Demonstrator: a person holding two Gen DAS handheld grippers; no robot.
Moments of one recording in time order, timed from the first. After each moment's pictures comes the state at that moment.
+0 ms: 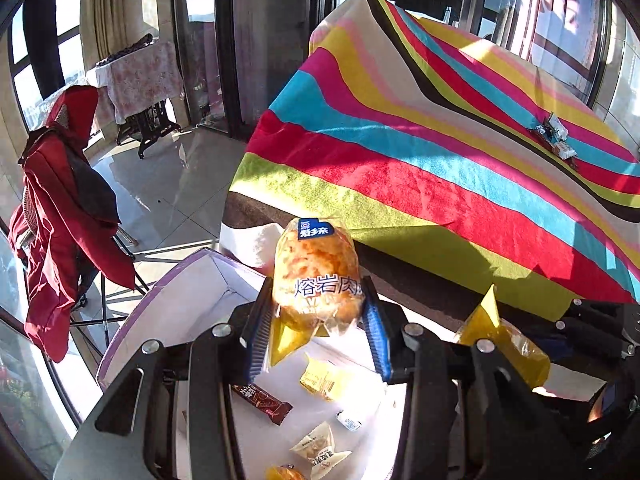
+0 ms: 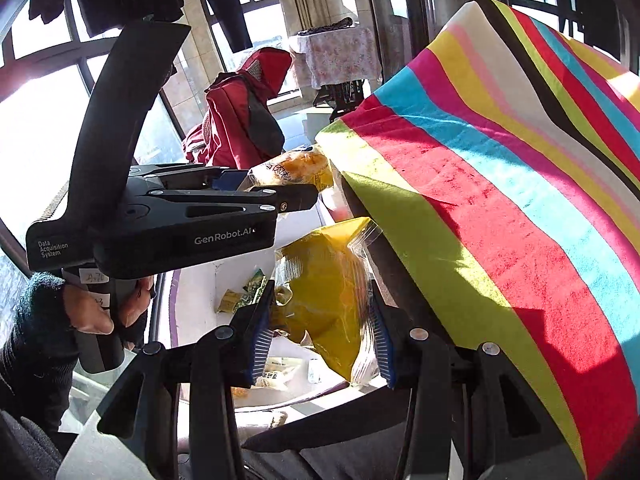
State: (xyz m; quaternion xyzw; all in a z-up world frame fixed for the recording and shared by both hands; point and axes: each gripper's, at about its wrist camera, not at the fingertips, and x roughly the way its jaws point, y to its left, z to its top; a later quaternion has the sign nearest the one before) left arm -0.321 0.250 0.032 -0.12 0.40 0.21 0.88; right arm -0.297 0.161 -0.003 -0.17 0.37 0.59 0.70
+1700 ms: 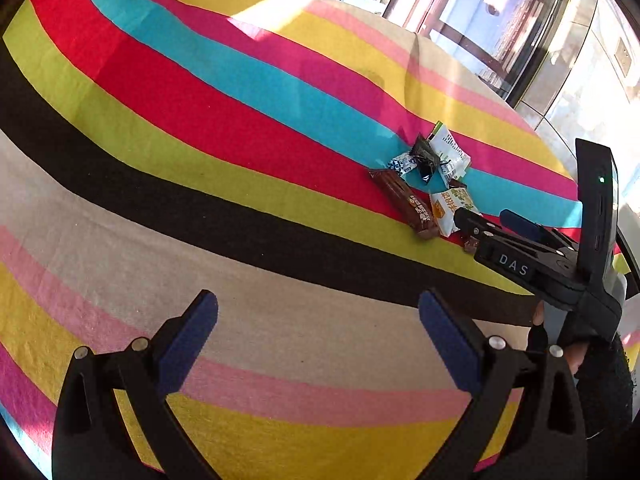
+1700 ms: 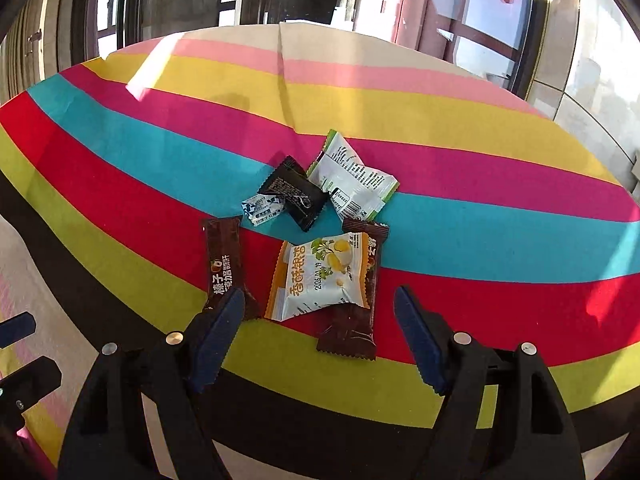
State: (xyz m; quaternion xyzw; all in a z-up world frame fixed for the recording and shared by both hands) left arm 0.066 0.067 0.030 -0.18 0.39 -0.02 0.90; right arm 0.142 -0.055 0.014 -0.13 0.36 0.10 0.92
